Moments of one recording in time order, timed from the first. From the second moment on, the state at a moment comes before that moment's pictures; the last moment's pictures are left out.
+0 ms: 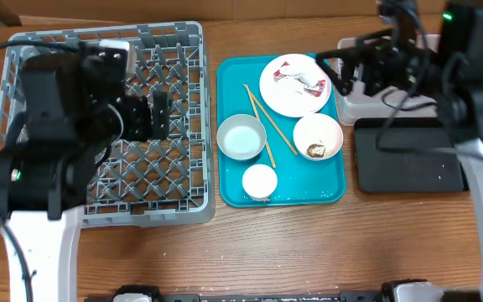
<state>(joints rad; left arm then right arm) -0.04 1.28 1.66 -1.10 0.18 0.01 0.12 1.50 1.75 -0.86 -0.64 0.00</state>
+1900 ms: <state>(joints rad) -0.04 1.50 1.66 -1.17 0.18 0.01 0.31 2.20 1.77 -0.59 0.08 -0.22</state>
